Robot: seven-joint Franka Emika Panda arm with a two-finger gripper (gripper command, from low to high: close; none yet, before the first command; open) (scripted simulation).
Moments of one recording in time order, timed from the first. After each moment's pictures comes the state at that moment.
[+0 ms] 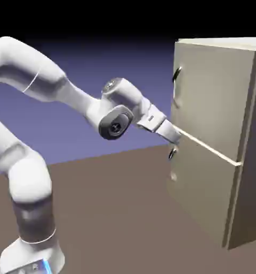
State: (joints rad) arm -0.03 -0.59 0.05 -2.79 0.12 3.03 0.66
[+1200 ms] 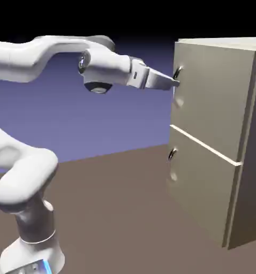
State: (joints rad) arm -0.59 -0.86 0.70 -2.48 1.68 3.01 -0.36
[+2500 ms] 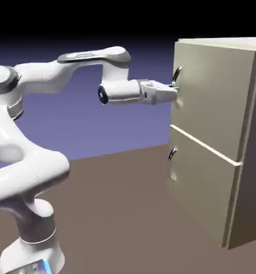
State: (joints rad) arm -1.02 -1.00 1.17 -2.27 2.78 2.85 -1.12
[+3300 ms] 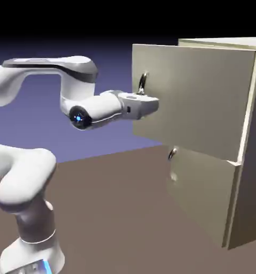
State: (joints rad) arm -0.45 -1.18 0.35 -2.91 2.01 2.17 -1.00
